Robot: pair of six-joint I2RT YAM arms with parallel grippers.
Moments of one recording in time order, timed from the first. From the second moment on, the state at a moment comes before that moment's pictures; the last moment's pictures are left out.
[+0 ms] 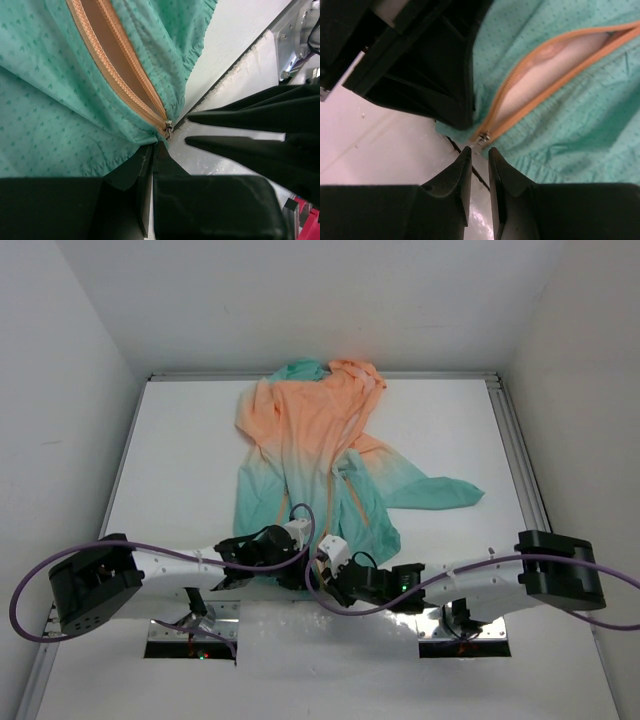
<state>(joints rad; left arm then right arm) -1.03 1.22 0.29 0.18 0.23 -0.79 1.43 1.27 0.39 0.15 0.32 0.45</state>
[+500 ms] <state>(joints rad) -1.03 1.21 0.27 0.23 0.23 -0.84 1.54 1.30 0.36 0.26 0.47 0.42</state>
